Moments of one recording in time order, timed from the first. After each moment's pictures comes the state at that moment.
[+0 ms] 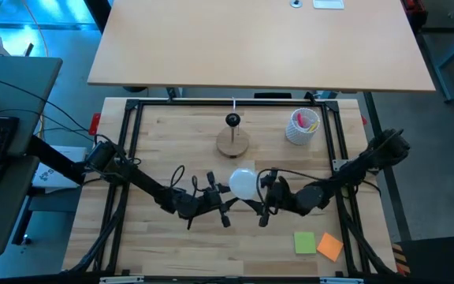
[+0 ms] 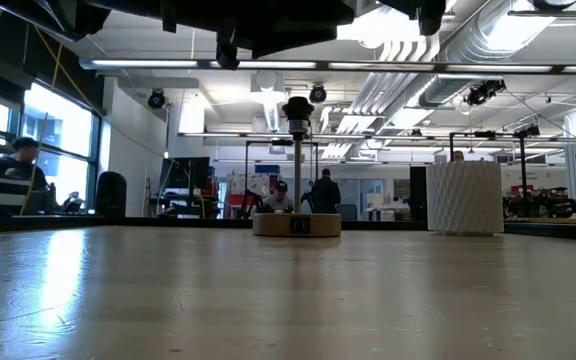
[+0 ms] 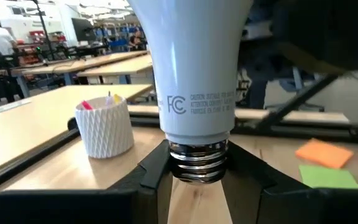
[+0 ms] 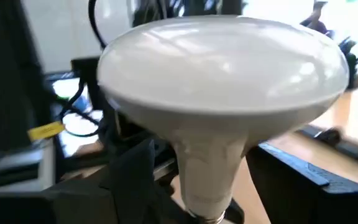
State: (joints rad) left arm -0.45 1.88 0.92 0.97 -0.81 0.08; right arm 0.52 1.54 0.74 0.82 0.72 0.09
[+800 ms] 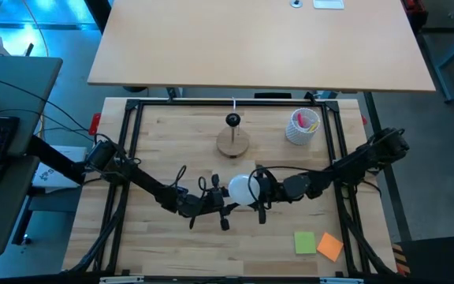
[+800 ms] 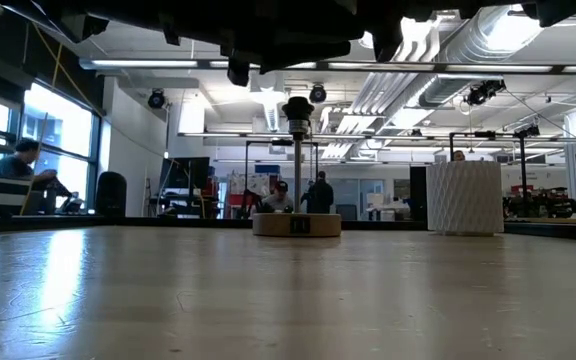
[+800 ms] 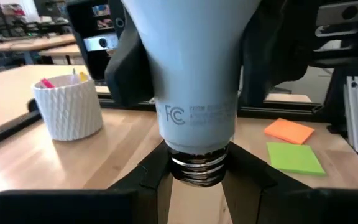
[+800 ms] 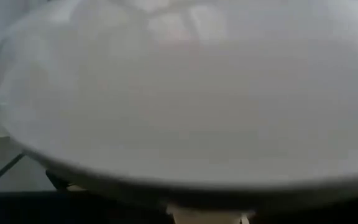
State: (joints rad) left arm -0.44 1.88 0.92 0.84 -0.69 -0.04; right arm 0.39 1.54 0.74 0.74 0.36 0.11
